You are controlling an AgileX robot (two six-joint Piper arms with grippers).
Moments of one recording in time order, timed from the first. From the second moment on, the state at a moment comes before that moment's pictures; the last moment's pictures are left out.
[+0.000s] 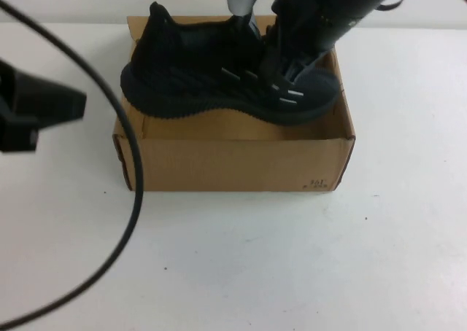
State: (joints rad) right arm 0.53 1.90 -2.10 0.25 1.27 -0.67; left arm -0.07 1.04 -1.14 -0.75 1.06 0.77
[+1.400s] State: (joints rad) right arm 0.49 2.38 -2.52 0.18 1.18 -0.58; left arm -0.07 0.96 -0.94 -0.74 1.07 0.76
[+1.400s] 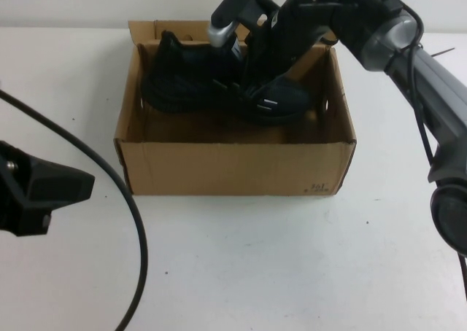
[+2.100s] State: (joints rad) right arm 0.49 2.40 -2.52 0.16 1.03 -0.38; left arm -0.07 0.96 -0.94 -0.69 1.10 0.79
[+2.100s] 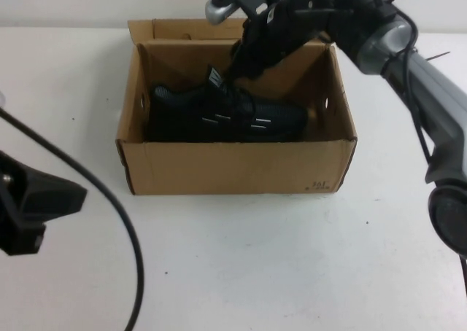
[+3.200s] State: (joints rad) right arm 0.46 1.74 -2.51 0.40 1.14 -0.35; left arm -0.07 0.07 -0.64 -0.28 0.70 0.33
